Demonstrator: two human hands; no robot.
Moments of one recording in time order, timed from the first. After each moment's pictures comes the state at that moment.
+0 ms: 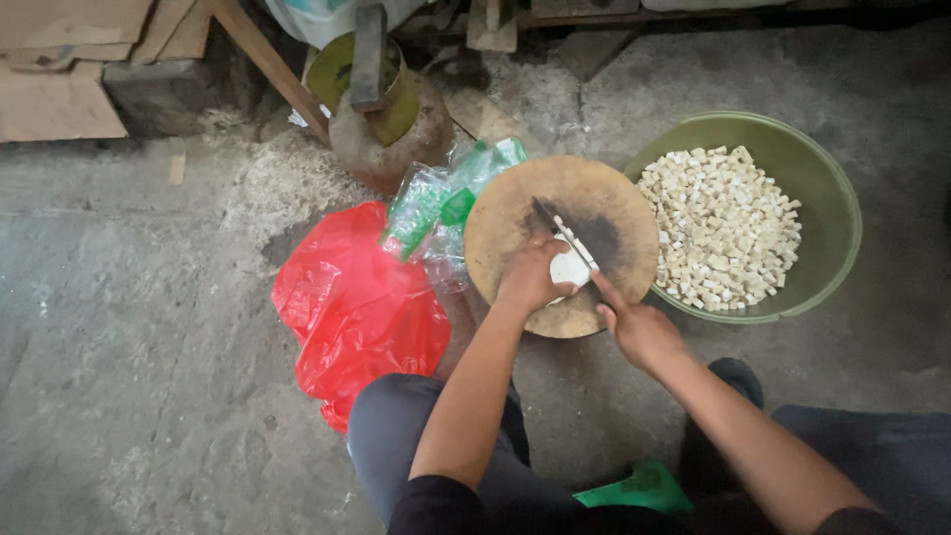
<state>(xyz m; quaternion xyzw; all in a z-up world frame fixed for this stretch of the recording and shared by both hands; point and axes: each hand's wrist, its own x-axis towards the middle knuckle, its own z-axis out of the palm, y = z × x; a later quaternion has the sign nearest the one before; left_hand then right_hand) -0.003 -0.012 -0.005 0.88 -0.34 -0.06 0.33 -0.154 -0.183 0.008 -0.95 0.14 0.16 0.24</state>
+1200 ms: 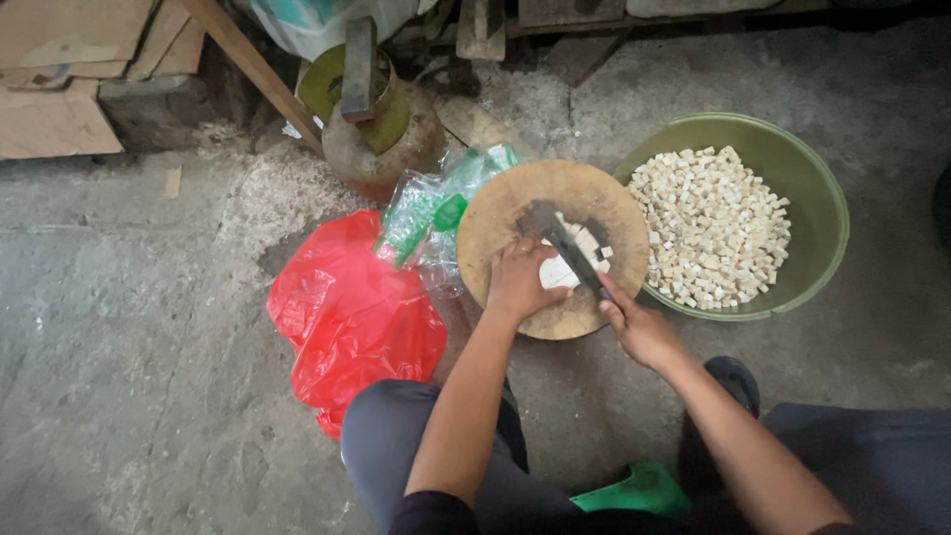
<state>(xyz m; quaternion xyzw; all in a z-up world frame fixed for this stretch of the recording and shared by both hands) -0.013 -0.009 0.007 0.91 -0.32 -0.01 0.27 -0.156 -0.191 0.015 -0.87 0.24 0.21 0.38</state>
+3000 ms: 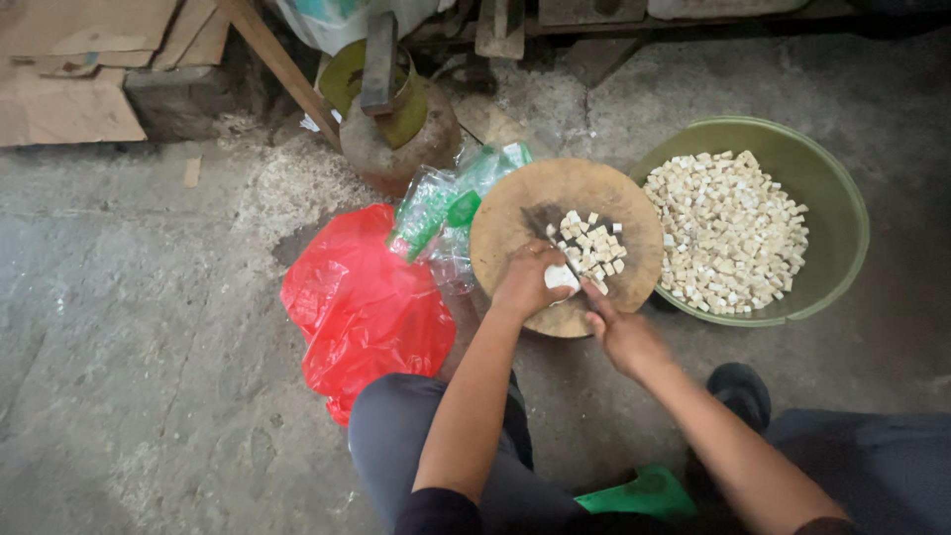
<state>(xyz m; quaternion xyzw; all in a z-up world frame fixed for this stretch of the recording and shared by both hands) -0.004 0.004 -0.019 0.87 -0.35 -0.01 0.35 -0.153 -0.165 -0.021 -0.95 0.10 0.09 0.29</state>
